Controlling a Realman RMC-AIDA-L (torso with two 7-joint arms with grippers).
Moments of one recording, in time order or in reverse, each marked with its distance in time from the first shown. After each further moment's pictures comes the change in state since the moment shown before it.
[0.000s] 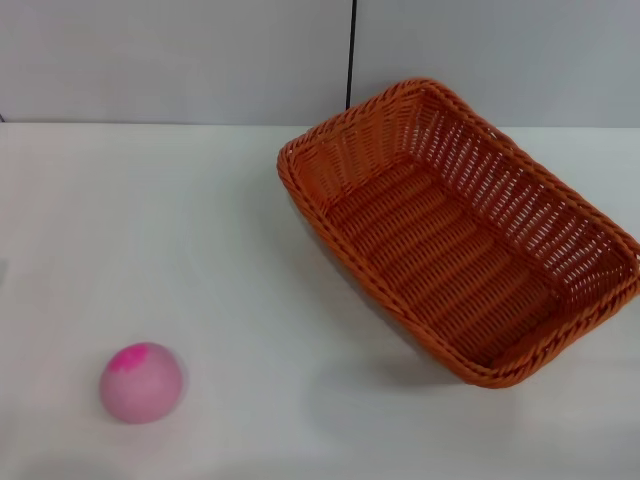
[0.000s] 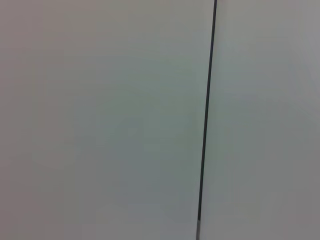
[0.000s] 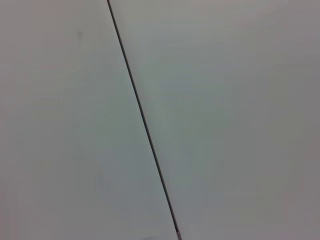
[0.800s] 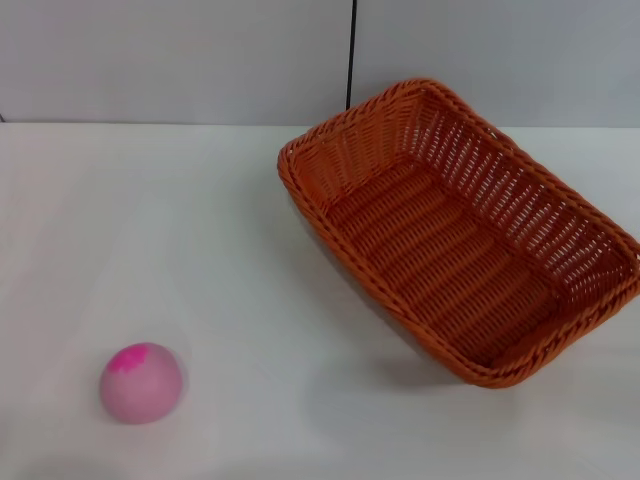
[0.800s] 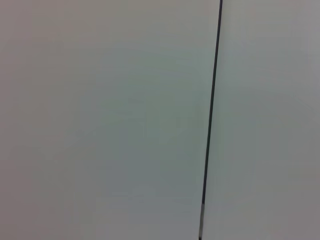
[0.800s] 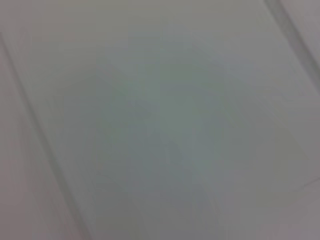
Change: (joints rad) left arm 0.046 0.000 0.022 -0.011 0.009 0.001 -0.025; right arm -0.016 -0.013 -0.075 -0.546 -0.504 0.006 0.741
